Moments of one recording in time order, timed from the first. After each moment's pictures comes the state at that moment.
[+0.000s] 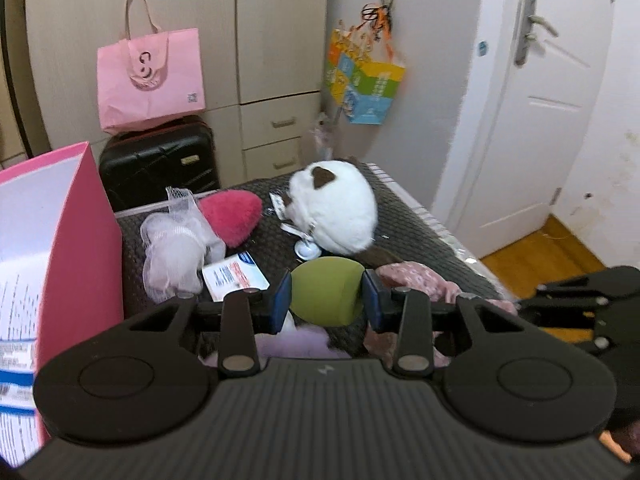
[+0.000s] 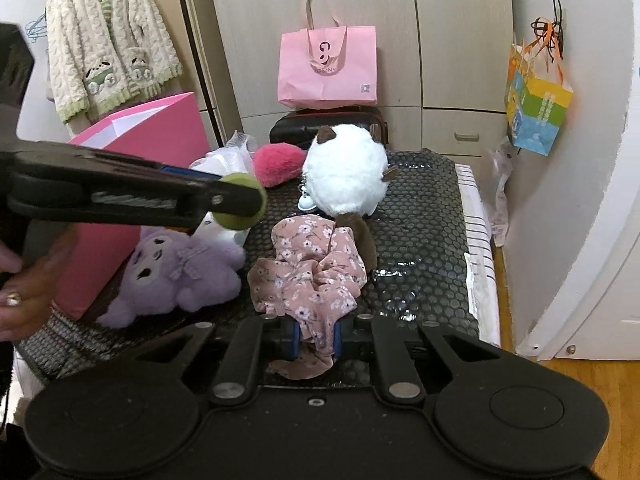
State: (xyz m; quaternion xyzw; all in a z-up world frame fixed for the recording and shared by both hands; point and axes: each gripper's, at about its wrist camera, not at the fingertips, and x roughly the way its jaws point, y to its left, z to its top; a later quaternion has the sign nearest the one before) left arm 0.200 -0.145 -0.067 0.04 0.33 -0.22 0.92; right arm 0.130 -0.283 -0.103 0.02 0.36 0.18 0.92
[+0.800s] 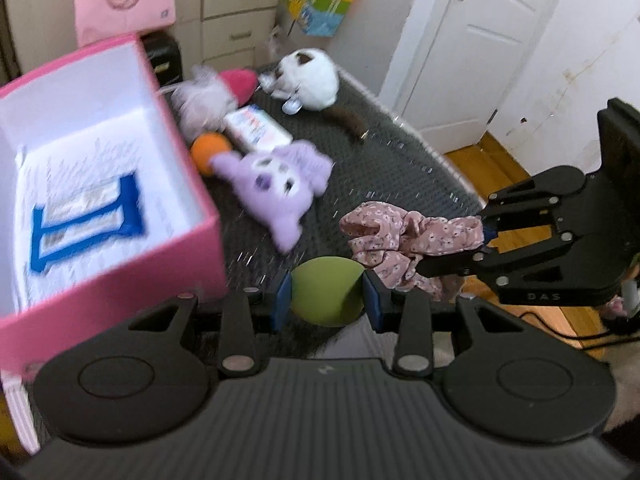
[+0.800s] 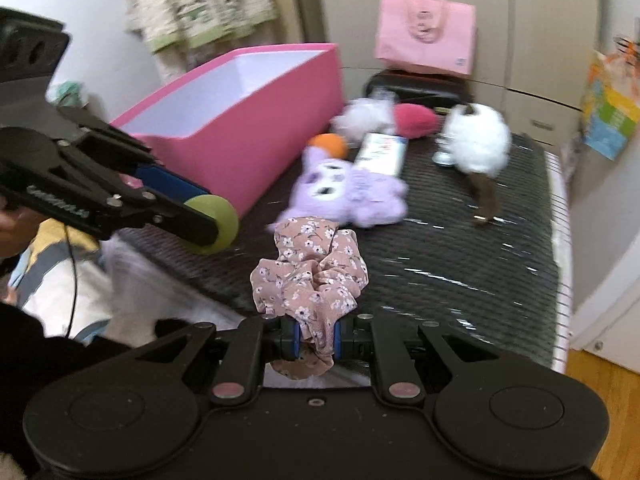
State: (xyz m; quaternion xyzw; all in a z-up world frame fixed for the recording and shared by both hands) left arm 0.102 -0.036 -0.043 0.04 0.46 -0.29 0.84; right arm 0.047 -0.216 -0.062 -0.04 0.42 0.30 0.85
